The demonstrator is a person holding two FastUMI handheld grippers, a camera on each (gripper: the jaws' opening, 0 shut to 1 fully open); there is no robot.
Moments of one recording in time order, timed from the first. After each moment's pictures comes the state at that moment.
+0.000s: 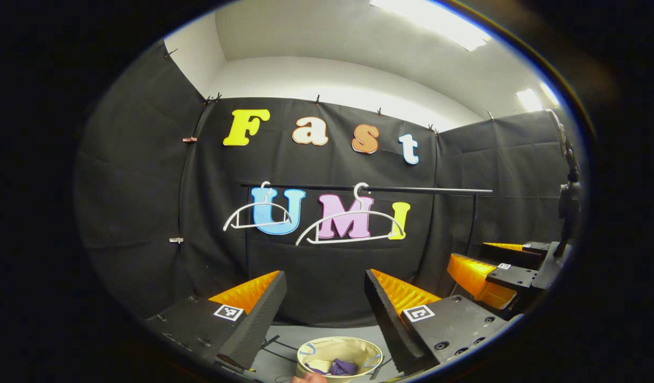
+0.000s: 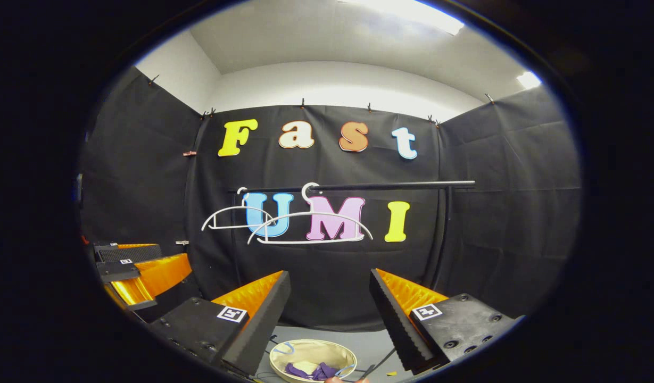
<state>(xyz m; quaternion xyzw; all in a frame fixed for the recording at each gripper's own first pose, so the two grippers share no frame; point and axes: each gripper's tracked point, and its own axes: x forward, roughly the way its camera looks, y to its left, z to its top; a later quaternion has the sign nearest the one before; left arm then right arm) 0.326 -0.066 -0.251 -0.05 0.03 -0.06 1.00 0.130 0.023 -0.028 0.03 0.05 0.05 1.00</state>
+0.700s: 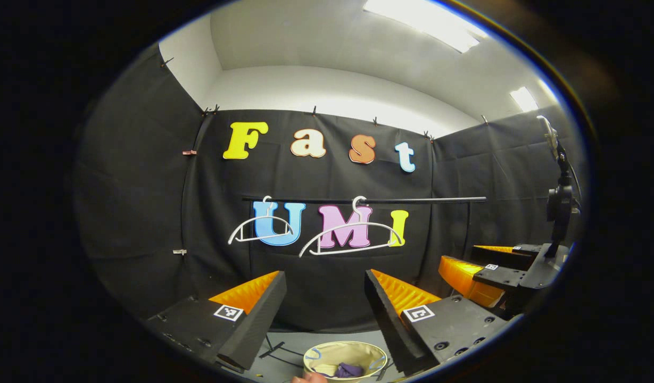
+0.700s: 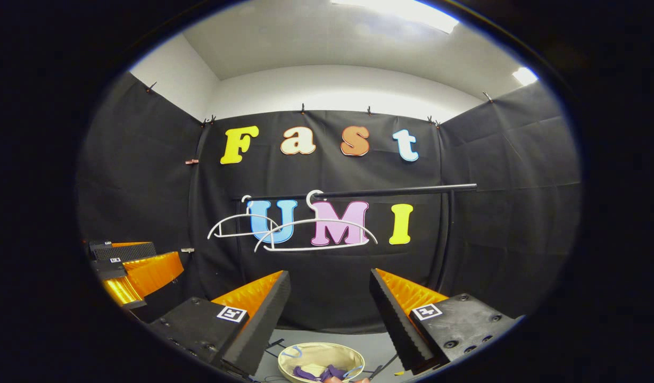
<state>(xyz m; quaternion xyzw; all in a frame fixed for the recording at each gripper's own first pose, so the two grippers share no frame) 0.302 -0.058 -0.226 -0.03 0.00 -0.06 1.00 0.119 0.035 -0.010 0.04 0.03 0.06 1.00</state>
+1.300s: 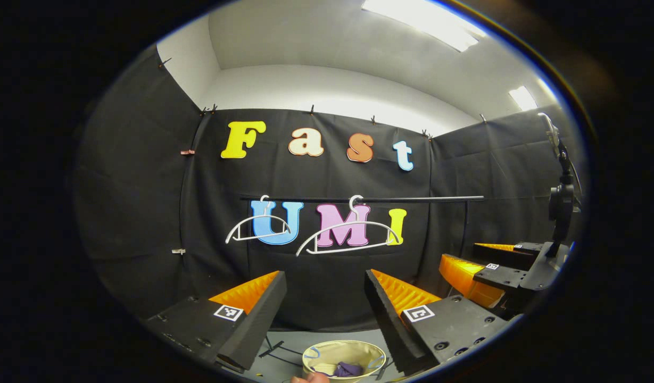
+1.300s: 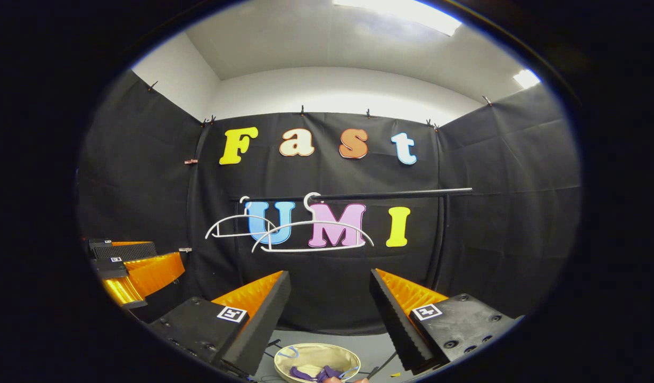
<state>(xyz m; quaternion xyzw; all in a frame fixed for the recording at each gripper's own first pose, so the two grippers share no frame) 0.302 -0.063 -0.226 -0.04 0.01 -0.07 1.00 0.117 0.033 -0.008 0.03 0.03 0.05 1.00</state>
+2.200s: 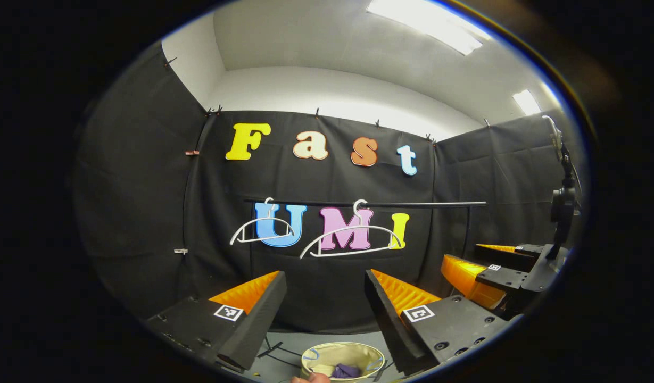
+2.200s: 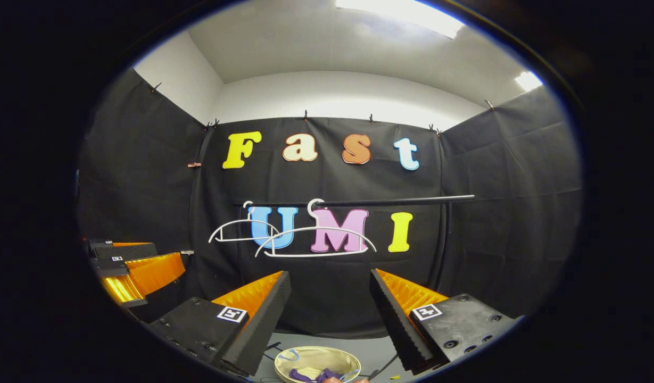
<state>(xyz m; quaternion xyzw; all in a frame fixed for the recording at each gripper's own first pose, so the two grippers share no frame) 0.297 -0.059 -0.220 -0.04 0.00 -0.06 1.00 0.113 0.031 0.004 0.03 0.01 0.06 1.00</state>
